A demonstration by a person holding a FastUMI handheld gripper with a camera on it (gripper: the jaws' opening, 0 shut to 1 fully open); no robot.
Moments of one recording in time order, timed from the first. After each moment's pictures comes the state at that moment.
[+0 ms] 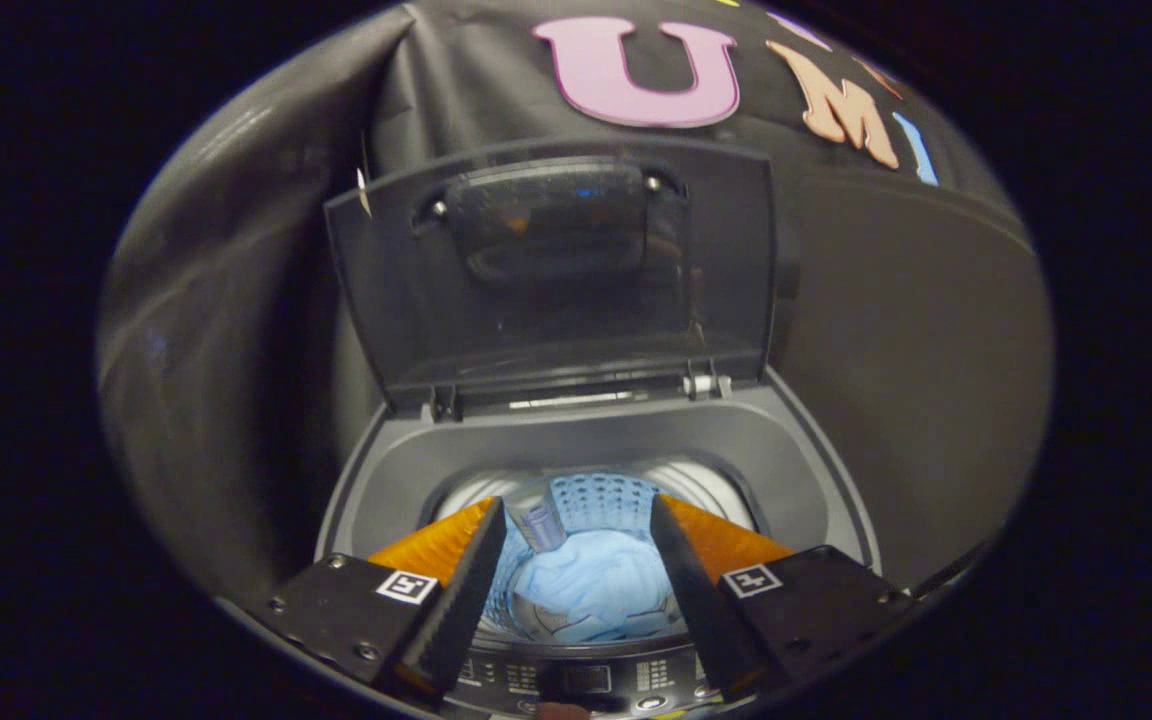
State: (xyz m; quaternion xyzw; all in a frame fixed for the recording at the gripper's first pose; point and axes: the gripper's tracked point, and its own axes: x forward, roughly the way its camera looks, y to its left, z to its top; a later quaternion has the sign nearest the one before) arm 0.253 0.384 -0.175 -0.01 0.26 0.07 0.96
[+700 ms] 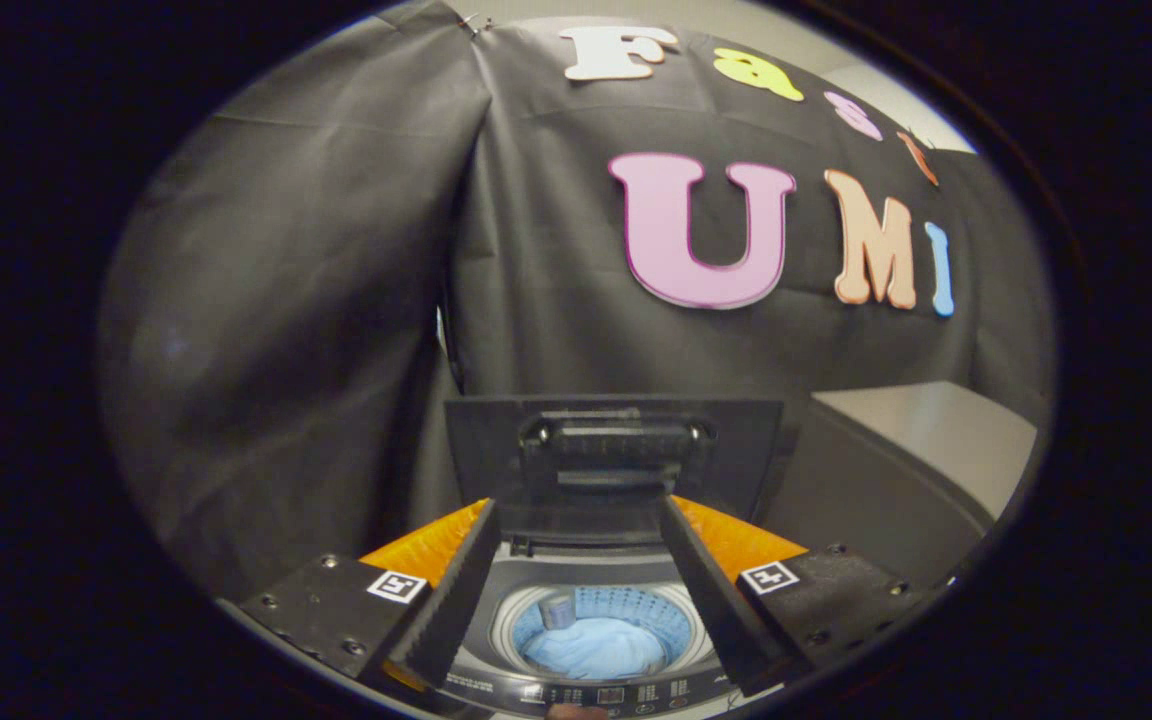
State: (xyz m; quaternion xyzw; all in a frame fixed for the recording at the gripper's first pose) arm 0.247 0.431 0.024 -0.04 0.10 0.10 0.99
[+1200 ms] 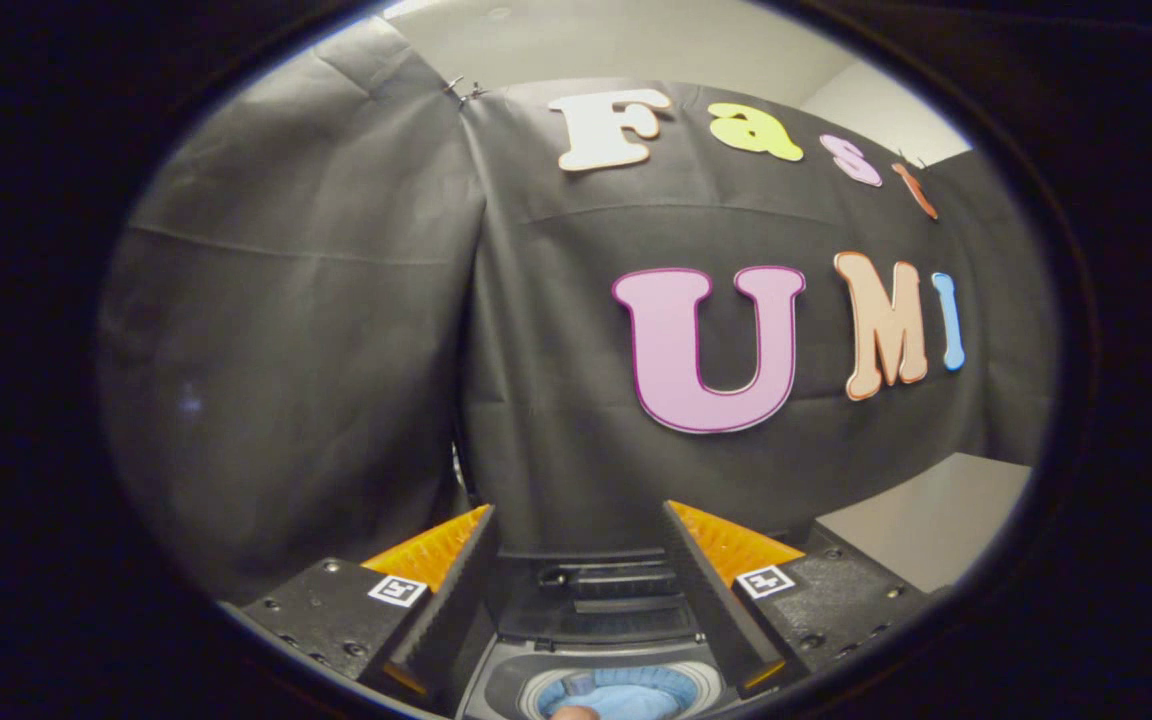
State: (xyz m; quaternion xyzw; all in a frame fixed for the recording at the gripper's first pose) arm 0.289 0.443 0.140 0.01 0.00 0.12 0.99
